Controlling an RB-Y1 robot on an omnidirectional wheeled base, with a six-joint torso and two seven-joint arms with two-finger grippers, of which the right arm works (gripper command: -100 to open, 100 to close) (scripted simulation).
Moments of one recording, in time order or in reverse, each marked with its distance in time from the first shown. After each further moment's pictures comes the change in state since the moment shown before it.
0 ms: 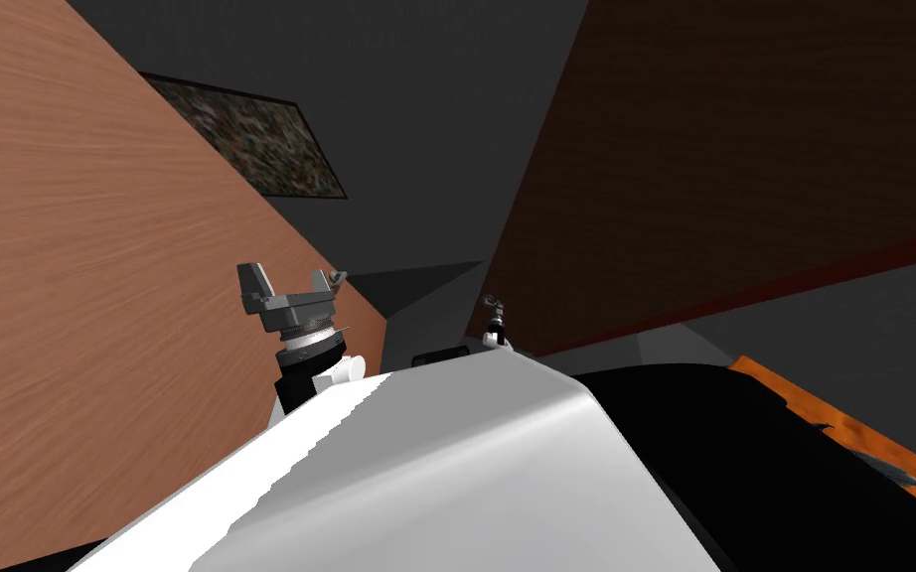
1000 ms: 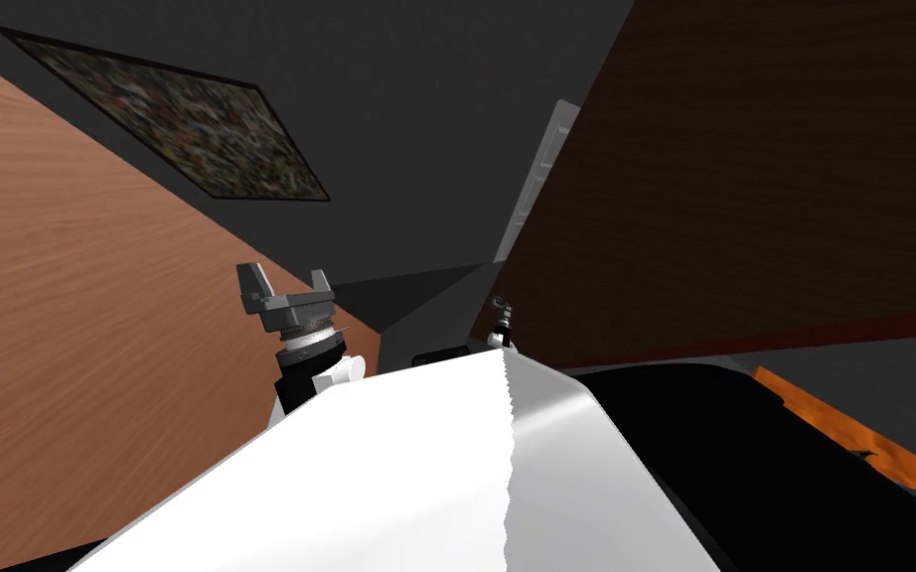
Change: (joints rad) arm 0.011 -0.015 -0.090 -0.002 -0.049 -0.003 0.031
